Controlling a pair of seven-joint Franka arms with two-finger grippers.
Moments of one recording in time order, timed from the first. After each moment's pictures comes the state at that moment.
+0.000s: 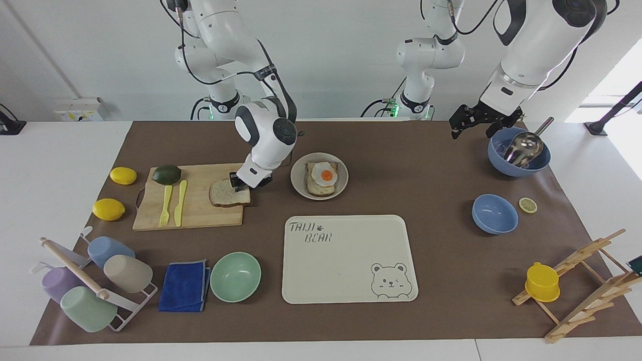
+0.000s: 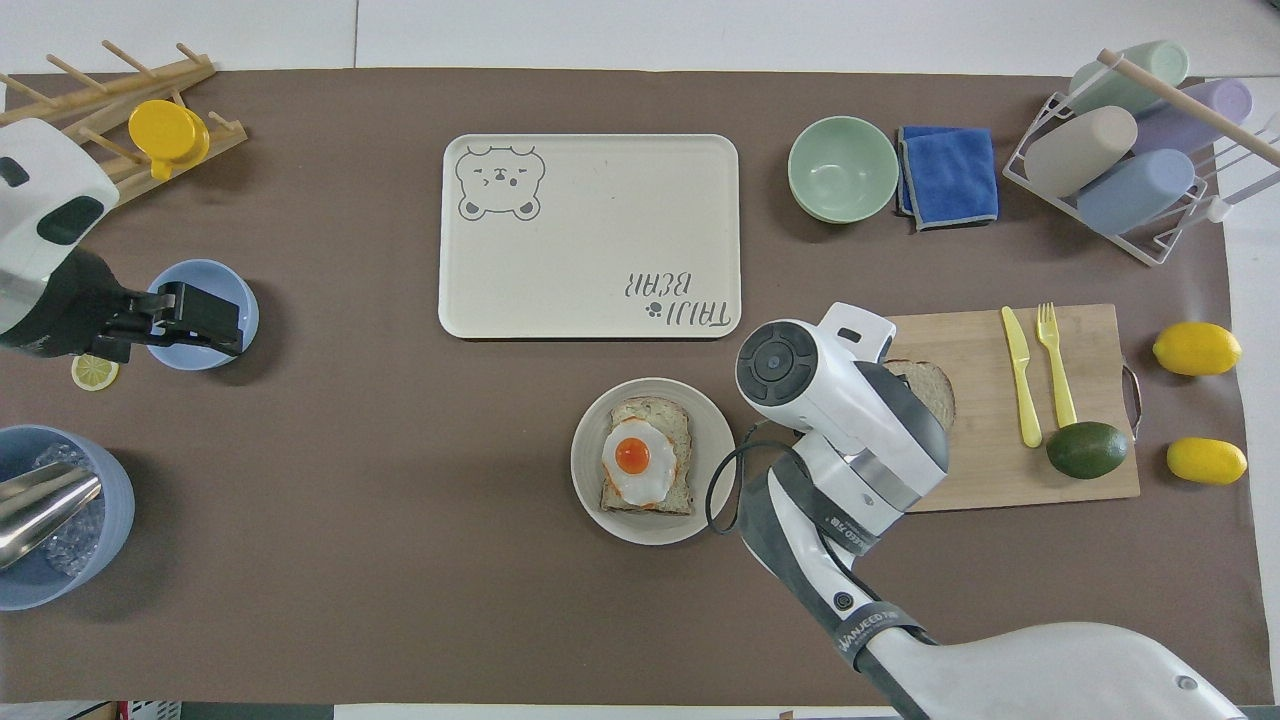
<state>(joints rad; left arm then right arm) -0.11 -0.02 -0.05 -1.63 -0.05 1.51 -0.13 0.50 0.23 -0.05 -2.10 -0.43 1.99 0.43</state>
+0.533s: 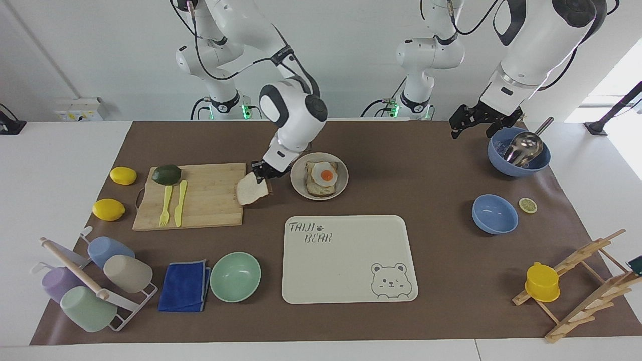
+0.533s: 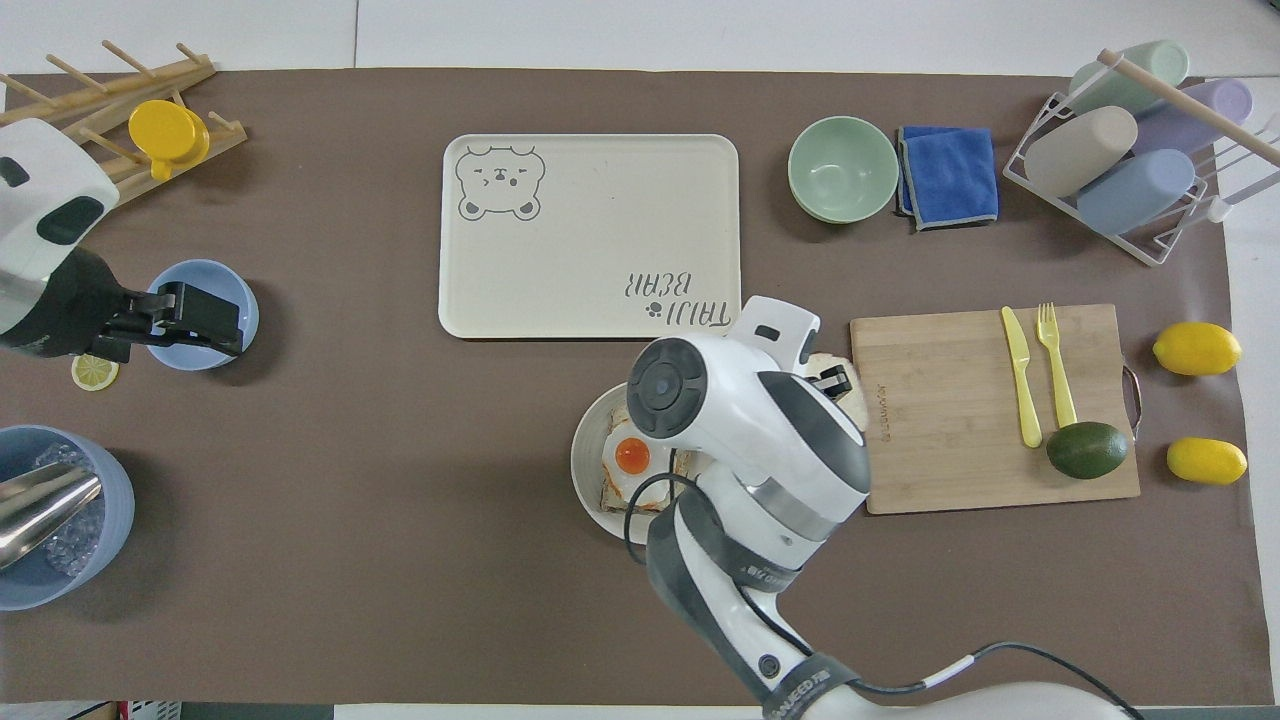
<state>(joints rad) -0.11 -0.02 -0.05 -1.63 -0.05 1.51 -0.13 0.70 0.23 -0.04 -1.87 -0.41 1.80 0.43</state>
